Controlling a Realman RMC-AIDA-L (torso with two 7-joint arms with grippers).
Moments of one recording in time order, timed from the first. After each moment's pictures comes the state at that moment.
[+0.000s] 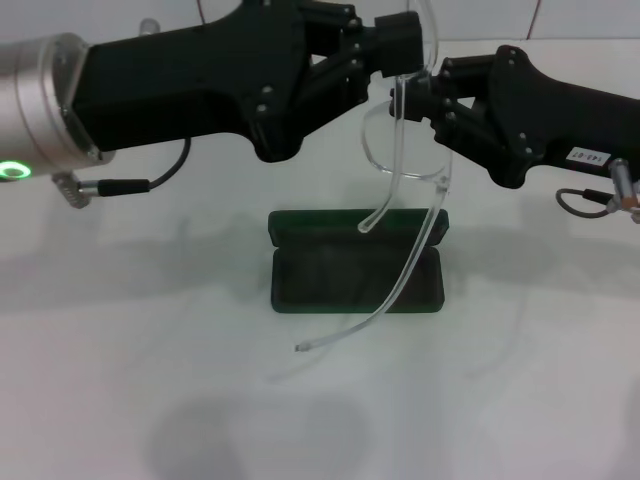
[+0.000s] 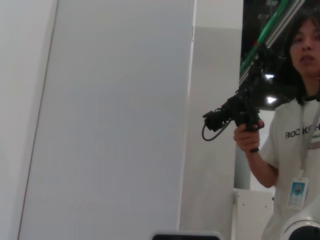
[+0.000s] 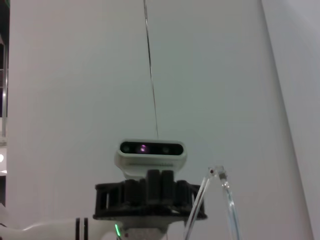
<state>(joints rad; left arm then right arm) -0.40 -2.09 1.22 1.17 1.23 1.68 -1.65 0.73 2.03 -0.87 -0.36 -1.46 -1.84 1.09</state>
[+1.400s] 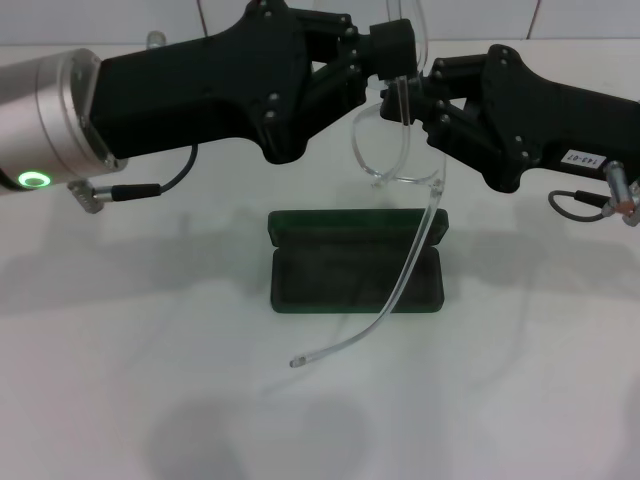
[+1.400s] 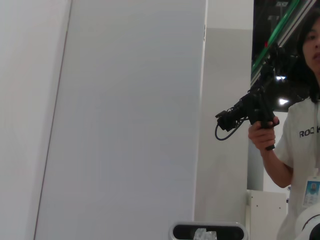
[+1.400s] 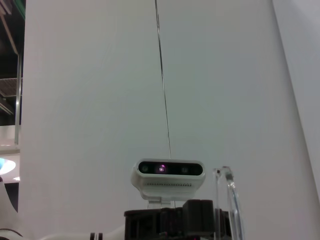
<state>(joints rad) -0.41 -2.09 1.22 1.08 1.23 1.65 -1.56 0.73 2.03 -0.97 -0.36 -1.36 -1.85 1.08</state>
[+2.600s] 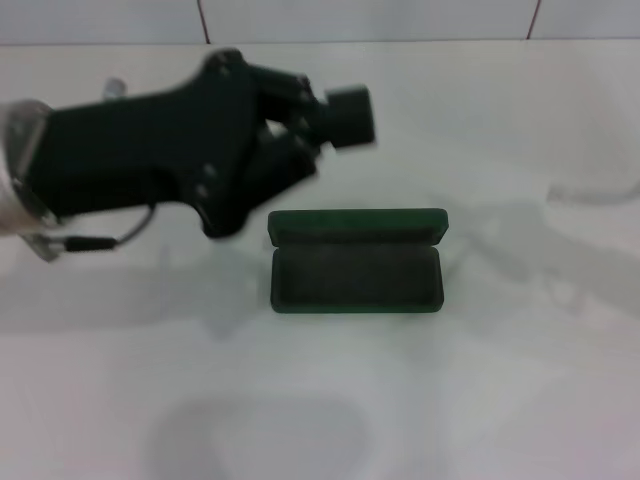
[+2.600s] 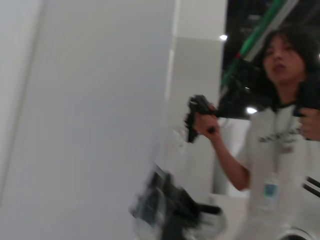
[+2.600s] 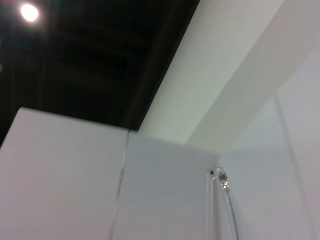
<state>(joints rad) -0.37 -2.09 1.19 1.06 1.24 1.83 -1.57 0.45 2.00 -0.92 -0.53 -0.91 -2.07 1.12</state>
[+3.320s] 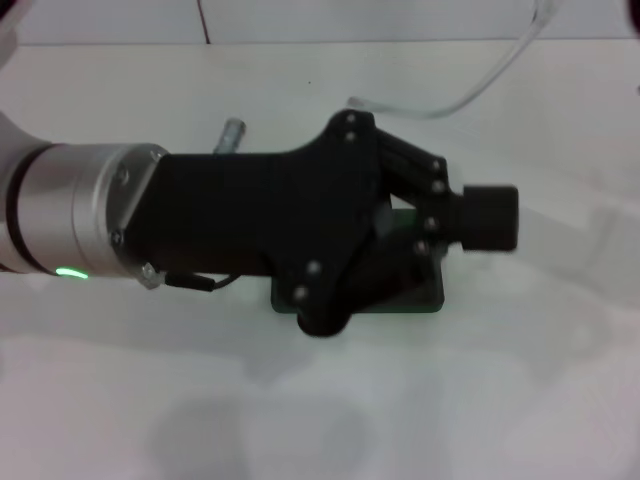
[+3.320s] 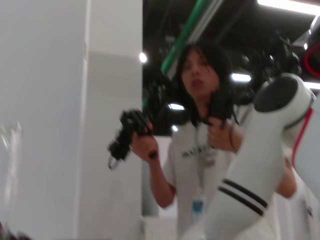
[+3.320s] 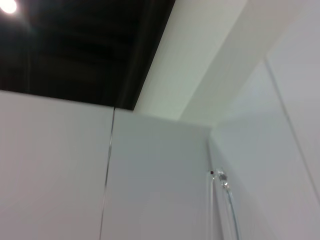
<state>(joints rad) -0.43 -2.09 1.44 1.00 1.08 1.83 -1.41 0.65 2.03 -1.10 -0.32 -0.82 -1.92 0.97</state>
